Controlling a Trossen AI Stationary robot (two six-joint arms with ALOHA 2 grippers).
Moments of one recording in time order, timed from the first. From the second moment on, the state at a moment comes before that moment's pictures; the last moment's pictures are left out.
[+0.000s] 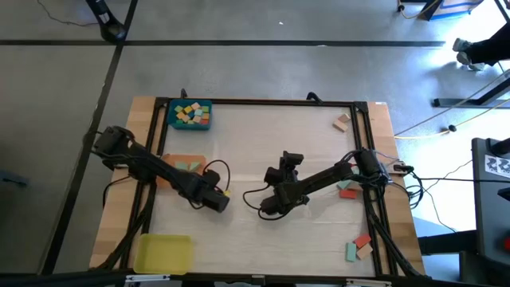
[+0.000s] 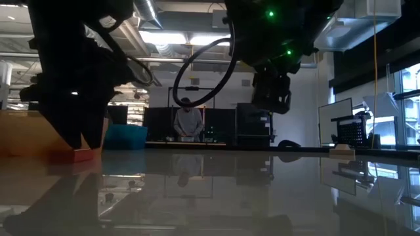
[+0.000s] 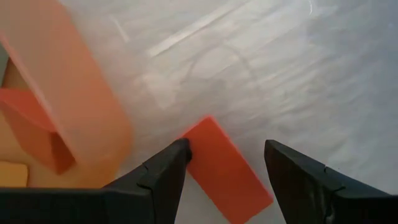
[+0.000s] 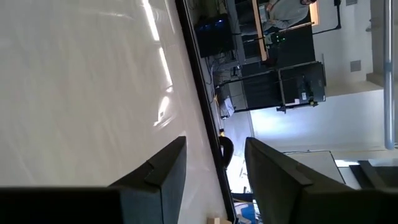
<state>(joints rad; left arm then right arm) -0.40 1.64 0.91 -0.72 -0.29 -1.44 0.32 2.13 1.57 -1.45 1.16 0.81</state>
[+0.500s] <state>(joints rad) -0.45 1.60 0.90 -0.77 -0.29 -1.56 0.32 2.13 1.58 -1.43 1.16 0.81</state>
